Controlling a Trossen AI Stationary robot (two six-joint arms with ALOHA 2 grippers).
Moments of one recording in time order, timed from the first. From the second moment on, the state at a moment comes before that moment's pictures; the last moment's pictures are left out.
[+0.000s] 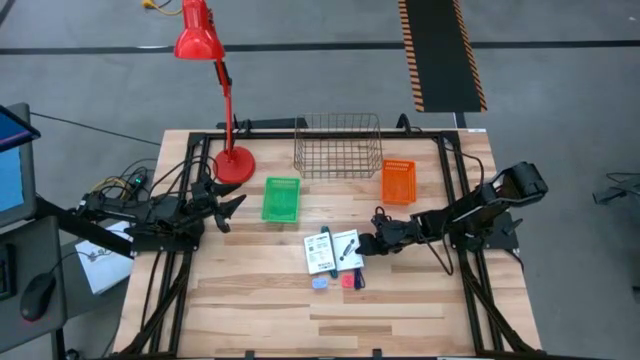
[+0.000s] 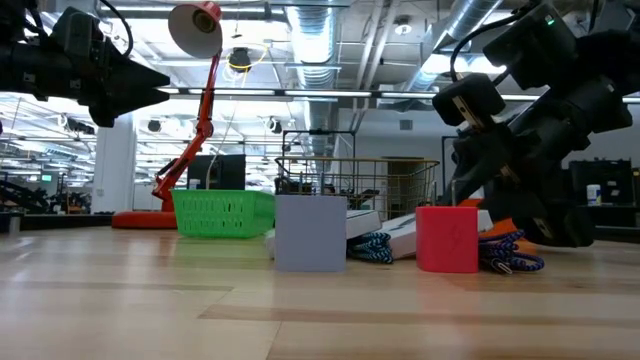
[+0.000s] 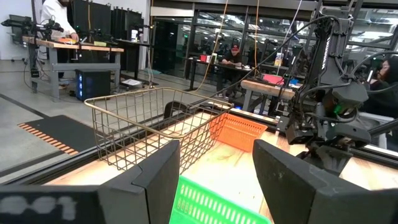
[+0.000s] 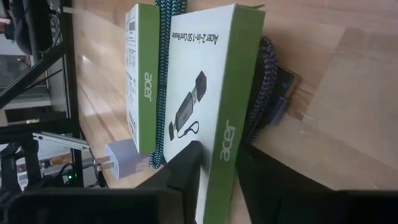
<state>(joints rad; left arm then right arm) -0.18 0.01 0.01 0.08 -0.64 -0.13 0.23 1.56 0.41 0.47 0.02 1.47</state>
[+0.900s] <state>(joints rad) -0.18 0.01 0.01 0.08 -0.64 -0.13 0.19 1.56 0.41 0.51 -0.06 1.49</state>
